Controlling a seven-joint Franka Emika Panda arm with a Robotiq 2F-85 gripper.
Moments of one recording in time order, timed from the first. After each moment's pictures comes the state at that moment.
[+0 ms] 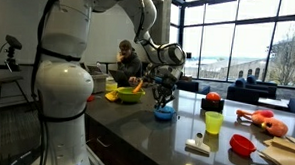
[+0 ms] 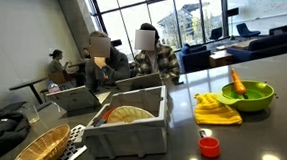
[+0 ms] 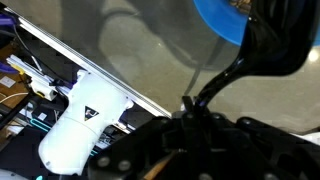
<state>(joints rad) 0.01 0.20 -0.14 -2.08 -0.08 1.62 2.41</state>
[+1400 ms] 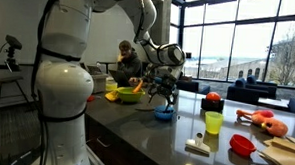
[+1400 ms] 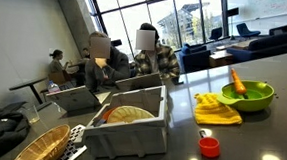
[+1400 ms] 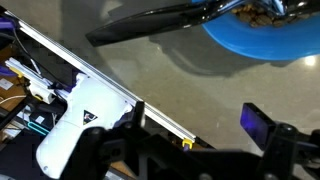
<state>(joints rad) 0.01 0.20 -0.13 -2.08 -0.07 1.65 2.40</state>
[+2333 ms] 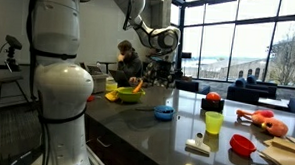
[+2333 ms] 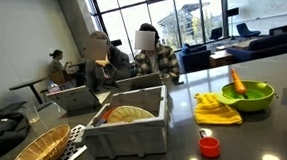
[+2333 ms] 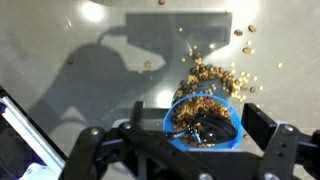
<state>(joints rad) 0.01 0.04 -0.05 -2.10 0.20 2.05 2.16</state>
